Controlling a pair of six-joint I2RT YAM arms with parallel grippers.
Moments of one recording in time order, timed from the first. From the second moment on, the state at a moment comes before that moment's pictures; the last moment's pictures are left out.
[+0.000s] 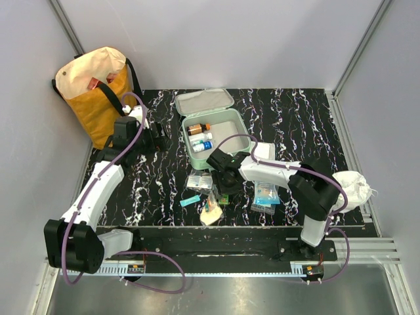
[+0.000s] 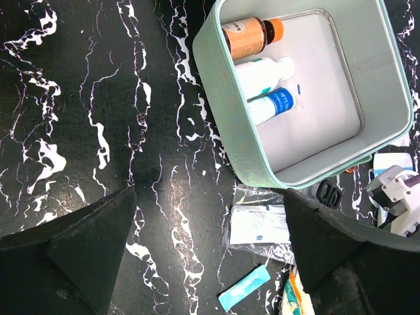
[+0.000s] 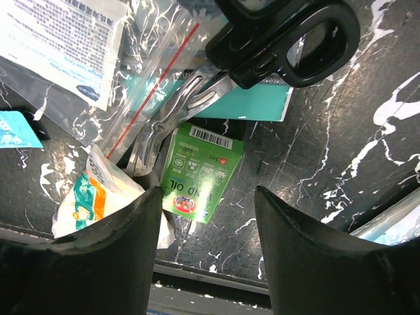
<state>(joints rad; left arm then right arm) -0.15 1.17 0.95 -0.38 0.18 -0.31 0.90 1.82 1.19 -0.68 0.05 0.64</state>
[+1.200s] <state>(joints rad) -0.15 1.17 0.94 -0.38 0.18 -0.31 0.90 1.84 1.18 -0.66 0.16 0.63</state>
